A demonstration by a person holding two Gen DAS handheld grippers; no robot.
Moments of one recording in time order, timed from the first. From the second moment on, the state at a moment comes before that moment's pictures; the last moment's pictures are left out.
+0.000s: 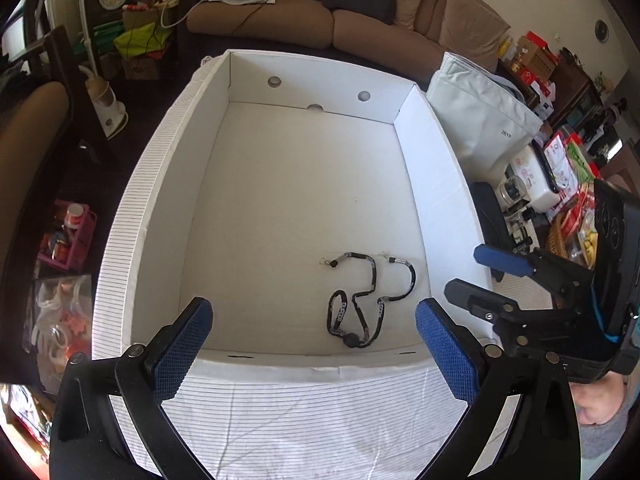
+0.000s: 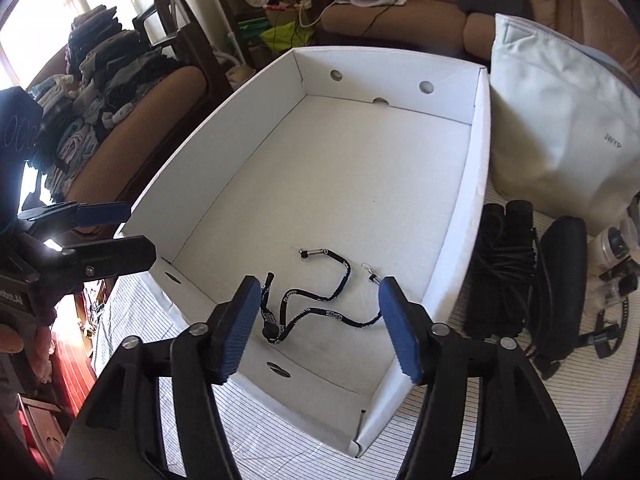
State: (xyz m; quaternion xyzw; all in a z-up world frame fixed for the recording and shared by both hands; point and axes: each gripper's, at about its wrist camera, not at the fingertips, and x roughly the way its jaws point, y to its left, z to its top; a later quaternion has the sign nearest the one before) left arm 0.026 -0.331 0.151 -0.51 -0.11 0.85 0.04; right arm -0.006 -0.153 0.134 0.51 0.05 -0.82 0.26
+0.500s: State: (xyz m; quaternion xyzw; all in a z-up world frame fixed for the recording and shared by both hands) left arm 0.076 -0.278 0.144 -0.50 -0.04 0.87 0.00; right arm 0.037 -0.109 0.153 0.49 0.05 -0.84 0.24
